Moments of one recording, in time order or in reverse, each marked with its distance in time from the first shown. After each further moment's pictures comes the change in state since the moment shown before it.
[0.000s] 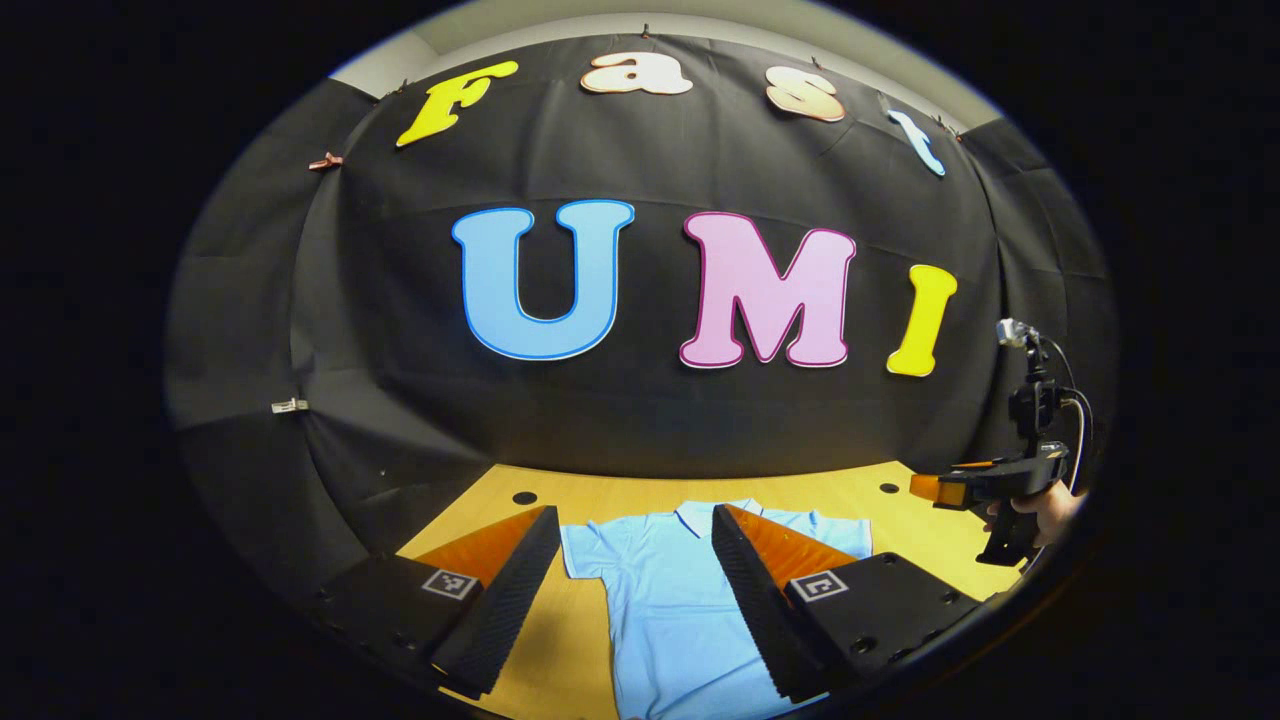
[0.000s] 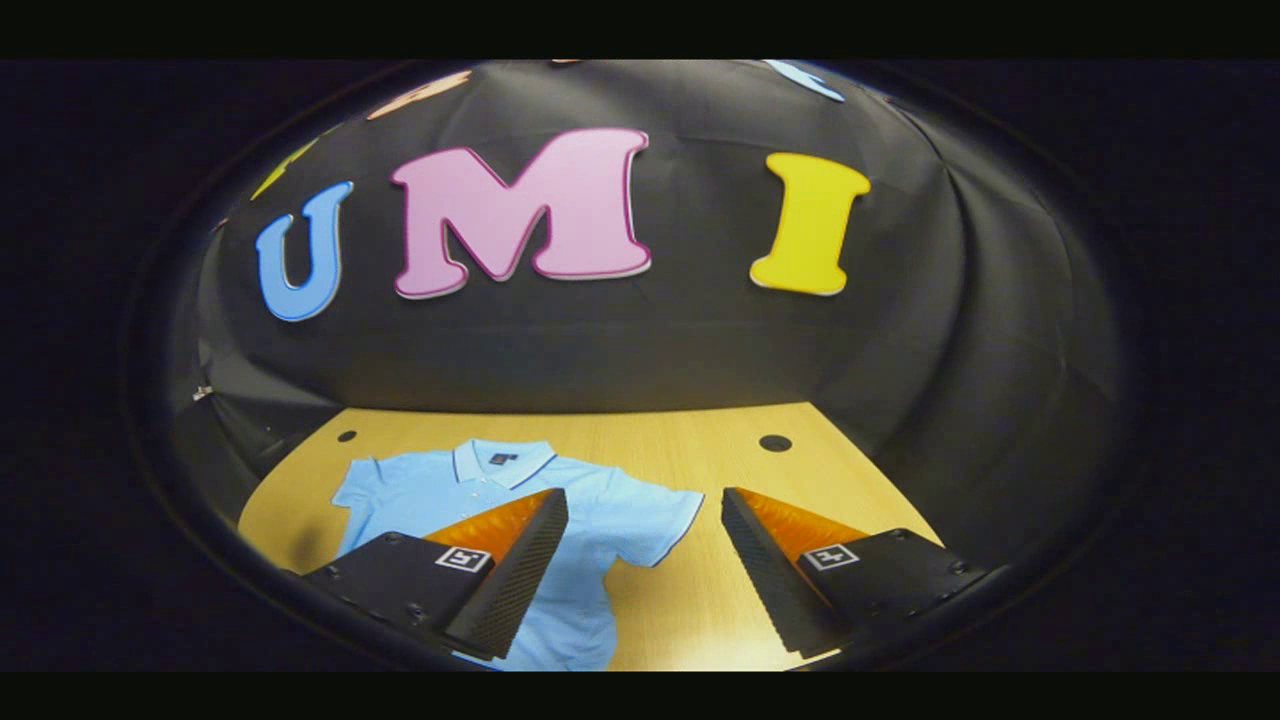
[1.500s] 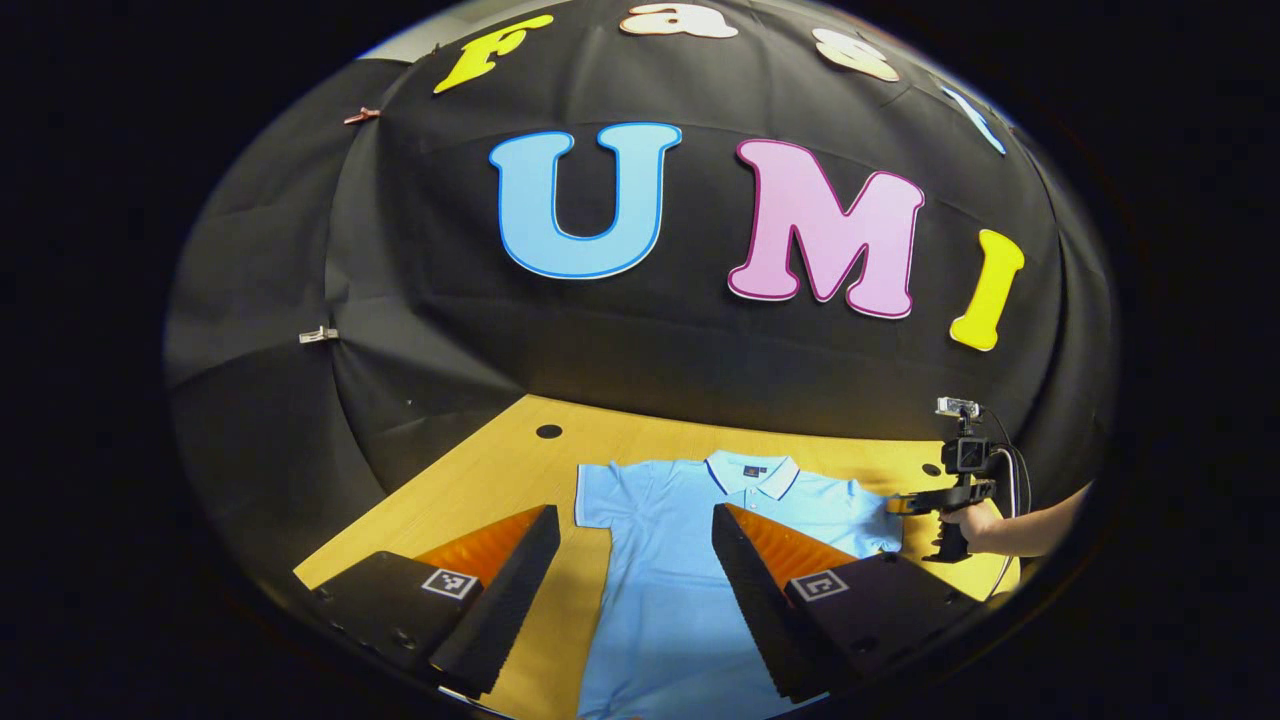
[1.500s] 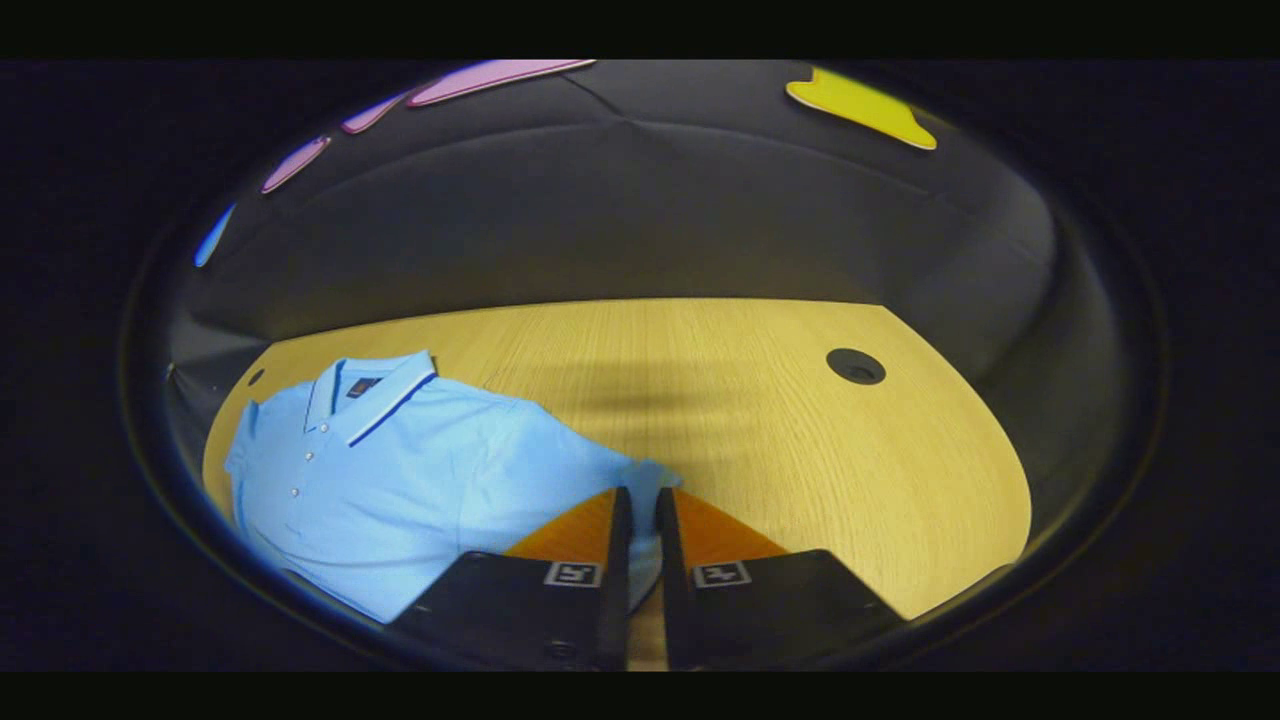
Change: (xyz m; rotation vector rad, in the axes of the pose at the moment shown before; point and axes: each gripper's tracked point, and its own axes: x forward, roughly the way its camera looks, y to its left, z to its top) left arm 0.029 -0.009 -0.061 -0.096 0.167 0.134; right arm 0.208 -0.038 -0.118 -0.030 0.299 0.013
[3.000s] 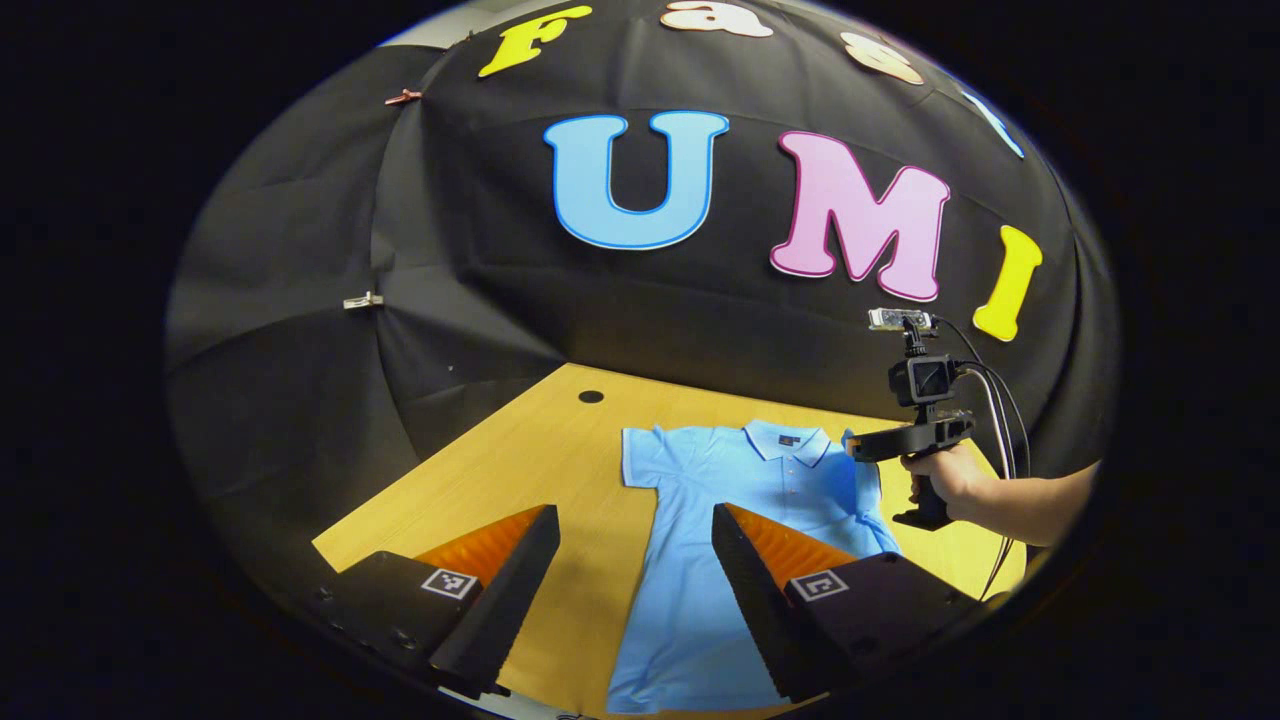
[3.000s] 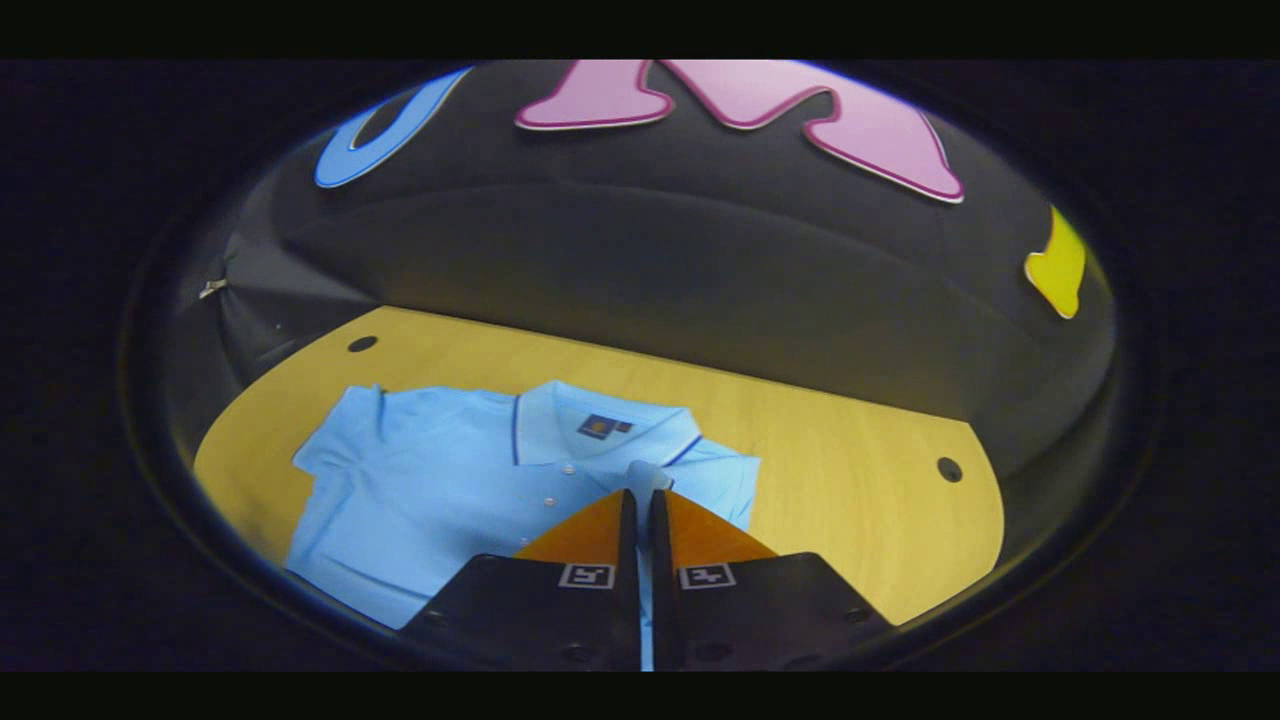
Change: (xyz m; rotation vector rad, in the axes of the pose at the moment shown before) left arm -0.040 0.054 -0.047 -0.037 0.058 0.091; right arm -0.068 0.243 0.039 -0.301 -0.101 0.191
